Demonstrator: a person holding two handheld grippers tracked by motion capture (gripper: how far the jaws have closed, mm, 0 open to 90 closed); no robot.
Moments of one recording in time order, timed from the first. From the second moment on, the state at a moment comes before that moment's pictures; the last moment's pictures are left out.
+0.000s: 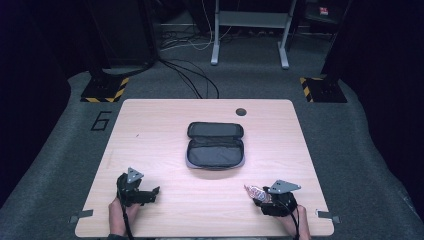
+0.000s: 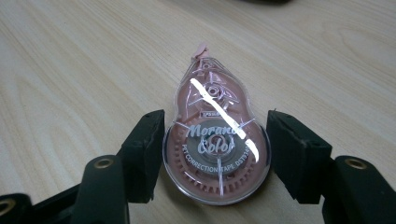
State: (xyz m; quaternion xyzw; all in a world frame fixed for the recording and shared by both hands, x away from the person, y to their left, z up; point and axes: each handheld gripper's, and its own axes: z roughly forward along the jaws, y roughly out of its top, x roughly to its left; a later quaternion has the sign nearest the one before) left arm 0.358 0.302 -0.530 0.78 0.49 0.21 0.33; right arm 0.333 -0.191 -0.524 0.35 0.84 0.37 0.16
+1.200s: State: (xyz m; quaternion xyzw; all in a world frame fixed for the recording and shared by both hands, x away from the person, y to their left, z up) left arm 0.358 0.302 -0.530 0.78 0.49 0.21 0.32; right arm 0.338 -0.167 -0.489 0.34 0.83 0.39 0.19
